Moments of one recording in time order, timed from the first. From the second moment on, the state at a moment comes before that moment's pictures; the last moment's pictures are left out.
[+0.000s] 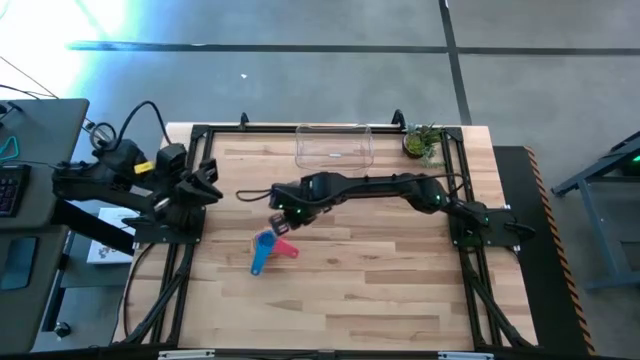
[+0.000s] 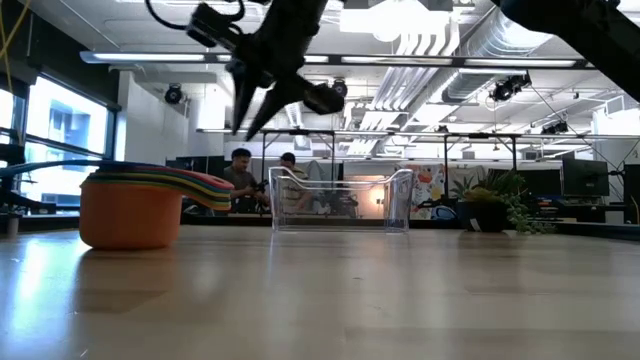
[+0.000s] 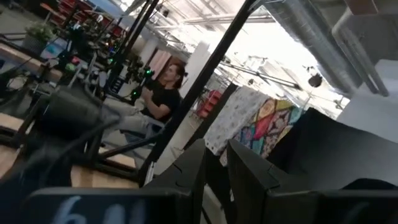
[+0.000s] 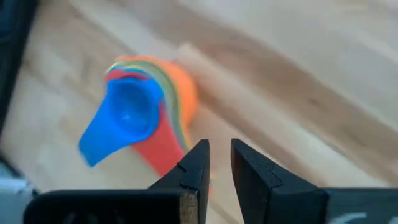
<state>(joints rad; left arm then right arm) -0.15 0.57 0.88 -0.09 0.18 -0.60 0.03 2.39 2.36 -1.11 -0.06 1.03</state>
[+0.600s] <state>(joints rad) -0.15 0.48 0.88 -0.89 0.17 -0.72 -0.03 2.20 2.36 -1.25 0.11 1.13</state>
